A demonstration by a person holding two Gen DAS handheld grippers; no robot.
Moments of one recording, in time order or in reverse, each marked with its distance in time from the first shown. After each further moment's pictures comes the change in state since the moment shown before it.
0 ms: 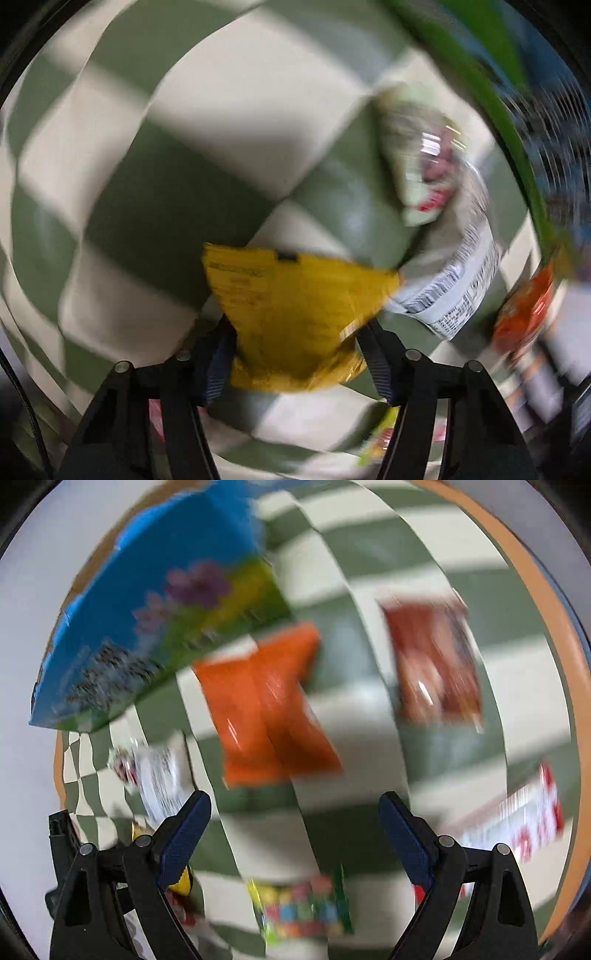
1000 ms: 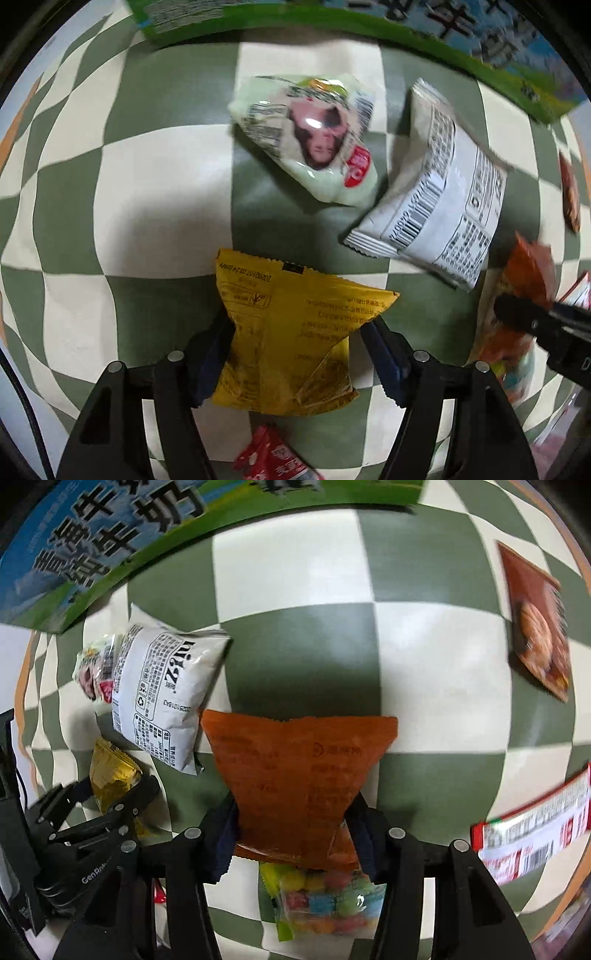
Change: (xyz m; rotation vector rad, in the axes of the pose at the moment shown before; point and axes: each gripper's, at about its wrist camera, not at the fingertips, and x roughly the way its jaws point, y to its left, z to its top) left arm -0.005 -0.028 -0.017 0.551 -0.093 0.126; right arm 0.070 0.052 -0.037 -0.115 0.214 -0.112
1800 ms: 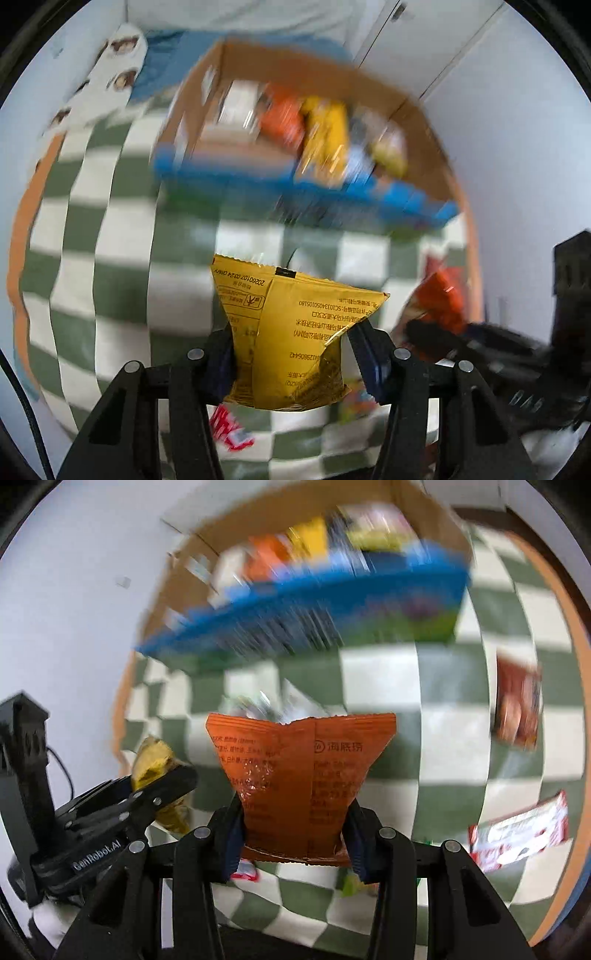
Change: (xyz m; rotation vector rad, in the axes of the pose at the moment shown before) left arm -0.203 0.036 0.050 -0.040 -0.221 -0.263; right arm -0.169 0.028 -0.023 -0.122 -0.187 0.245
